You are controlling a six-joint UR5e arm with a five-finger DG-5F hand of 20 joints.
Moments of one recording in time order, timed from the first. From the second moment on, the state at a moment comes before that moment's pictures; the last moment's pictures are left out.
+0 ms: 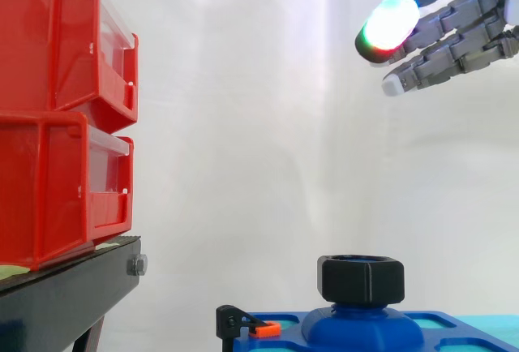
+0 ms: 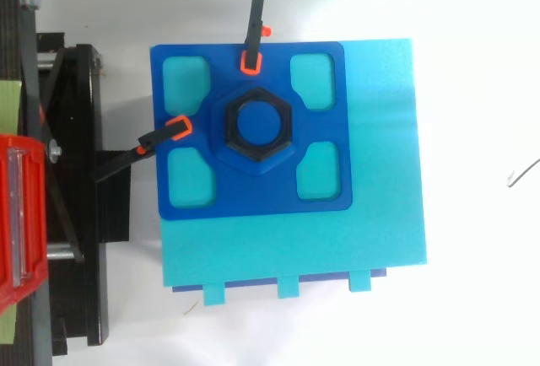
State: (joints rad) arm 0.01 -1.86 -1.35 -3.11 -1.44 -0.70
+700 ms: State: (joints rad) arm 0.09 -2.00 -1.30 -2.96 -1.37 -1.04
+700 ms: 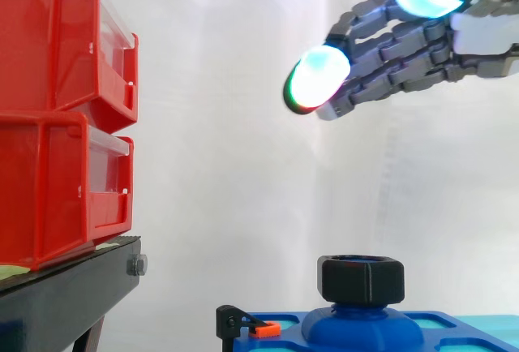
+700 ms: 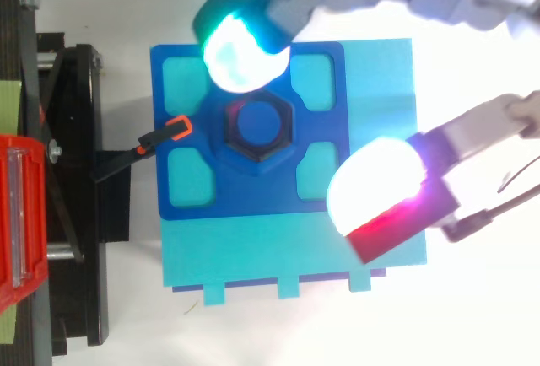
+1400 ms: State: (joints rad) arm 0.16 -2.10 -1.21 -2.99 -1.31 -1.32
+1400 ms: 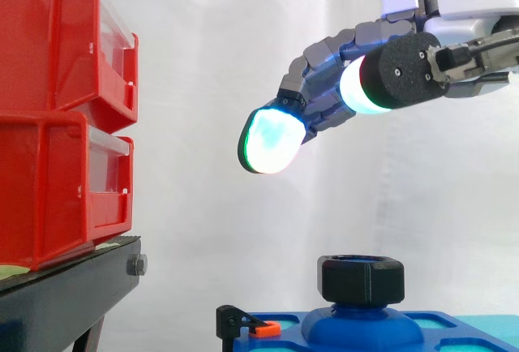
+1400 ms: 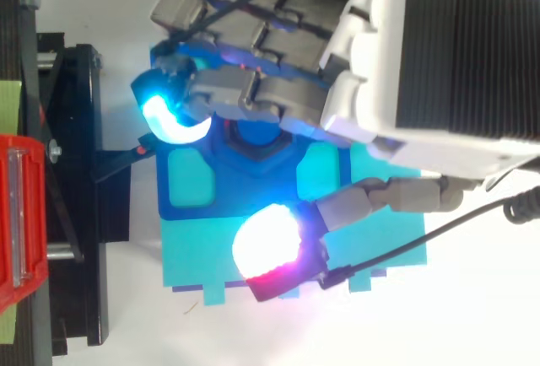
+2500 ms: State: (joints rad) arm 0.19 -2.16 -1.21 -3.05 -1.26 -1.37
